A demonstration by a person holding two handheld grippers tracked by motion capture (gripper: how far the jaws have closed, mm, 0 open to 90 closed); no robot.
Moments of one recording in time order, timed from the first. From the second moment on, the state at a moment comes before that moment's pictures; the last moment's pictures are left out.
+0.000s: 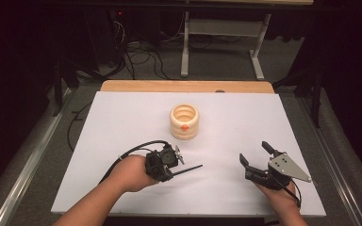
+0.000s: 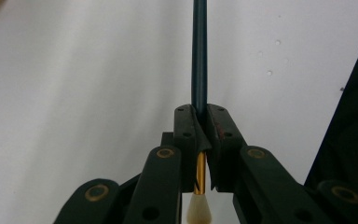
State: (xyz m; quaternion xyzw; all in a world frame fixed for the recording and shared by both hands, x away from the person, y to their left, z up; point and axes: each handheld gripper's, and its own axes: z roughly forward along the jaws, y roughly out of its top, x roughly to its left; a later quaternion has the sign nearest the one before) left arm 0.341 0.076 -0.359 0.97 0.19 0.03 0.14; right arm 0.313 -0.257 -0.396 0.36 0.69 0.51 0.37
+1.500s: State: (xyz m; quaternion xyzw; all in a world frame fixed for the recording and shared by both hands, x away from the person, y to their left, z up) left arm 0.352 0.082 -0.359 0.97 0.21 0.03 0.15; right arm 0.325 -0.206 -0.397 0.23 0.79 0.42 0.38
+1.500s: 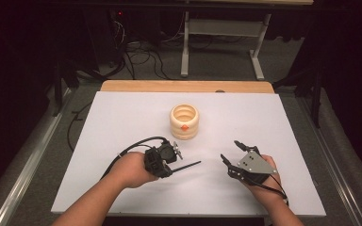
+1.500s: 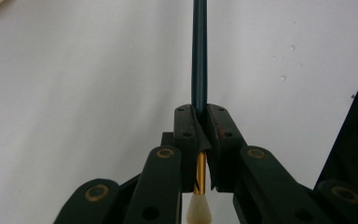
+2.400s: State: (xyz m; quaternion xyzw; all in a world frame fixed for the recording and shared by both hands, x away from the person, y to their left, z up) left arm 0.352 0.083 -0.357 0.97 0.21 0.02 0.15; right arm 0.314 -0.170 -0.419 0.08 0.83 0.24 0.50
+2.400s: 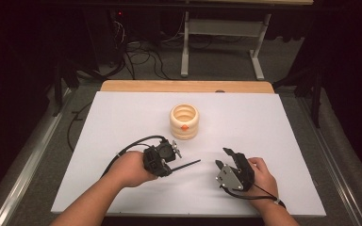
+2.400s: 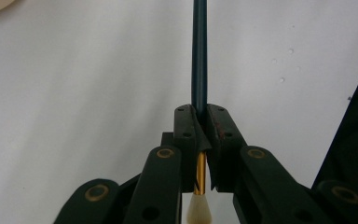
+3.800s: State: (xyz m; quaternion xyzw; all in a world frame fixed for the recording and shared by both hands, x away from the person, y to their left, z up) left arm 0.354 0.073 -0.349 0.97 0.20 0.03 0.15; right arm 0.298 -0.147 -0.427 -0.06 0.82 0.16 0.55
